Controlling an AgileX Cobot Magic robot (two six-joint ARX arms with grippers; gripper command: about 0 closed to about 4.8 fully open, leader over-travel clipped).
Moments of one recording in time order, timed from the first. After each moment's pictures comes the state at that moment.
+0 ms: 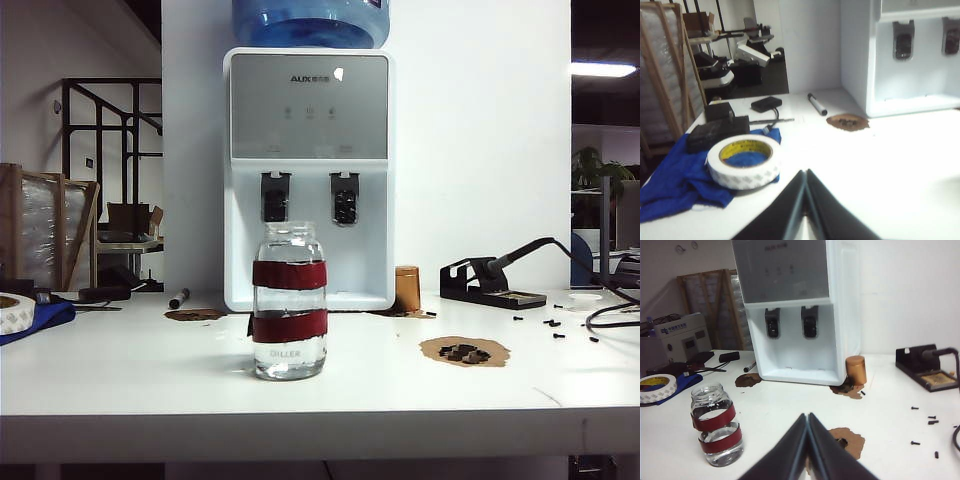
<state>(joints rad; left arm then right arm) -0.04 0.00 0.01 -0.07 0.00 0.06 0.24 0.00 0.09 -0.07 -0.16 0.10</state>
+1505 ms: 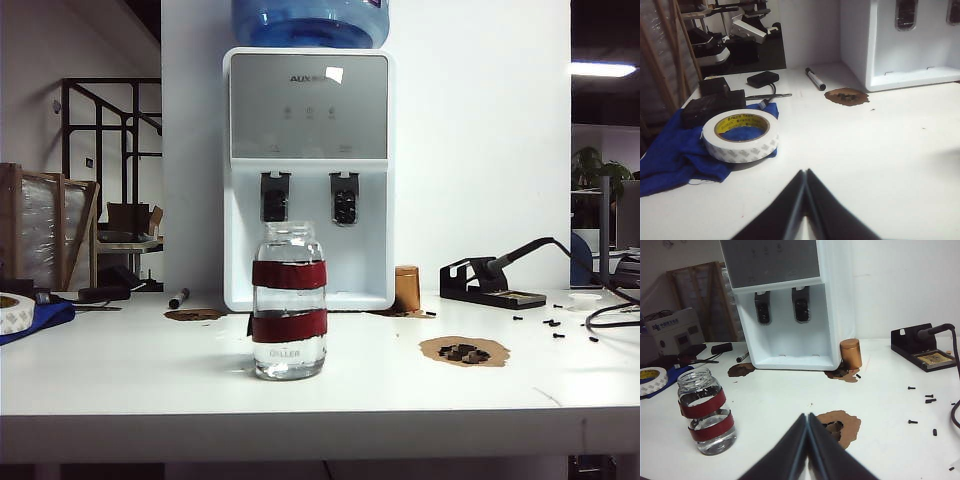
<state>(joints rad) -0.04 0.00 0.01 -0.16 0.00 0.06 0.24 0.00 0.00 -0.02 -0.14 0.13</state>
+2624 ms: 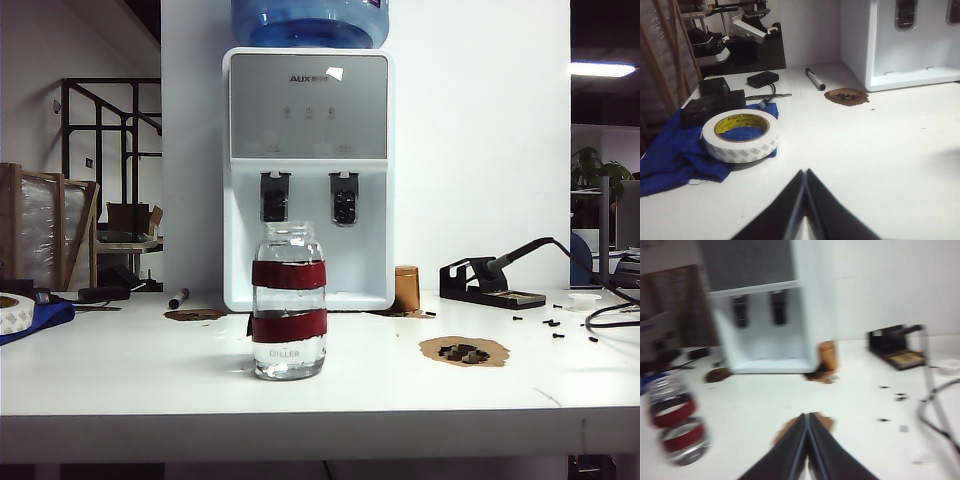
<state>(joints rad) -0.04 0.00 0.01 -0.16 0.00 0.06 0.16 0.00 0.00 -0.02 -0.14 0.13</state>
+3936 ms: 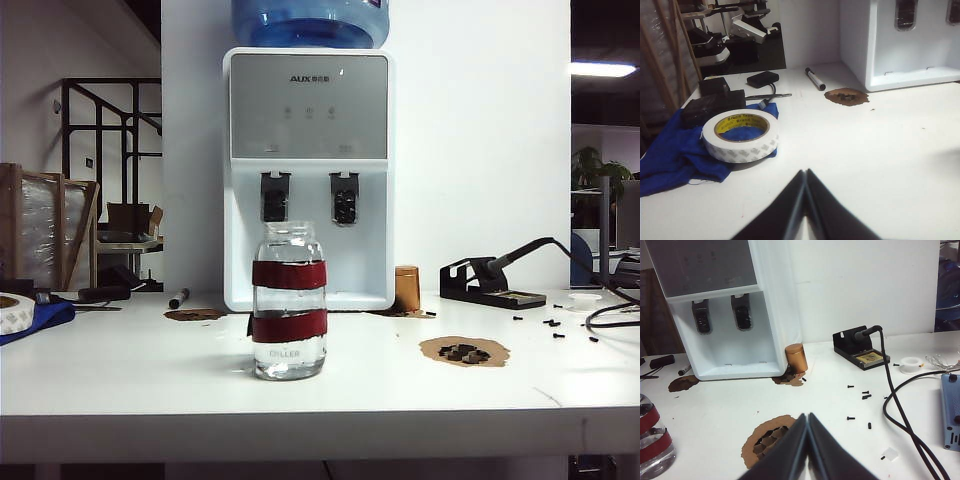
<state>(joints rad) -0.04 0.00 0.01 -0.16 0.00 0.06 0.04 0.00 0.00 -0.02 -0.14 0.13</state>
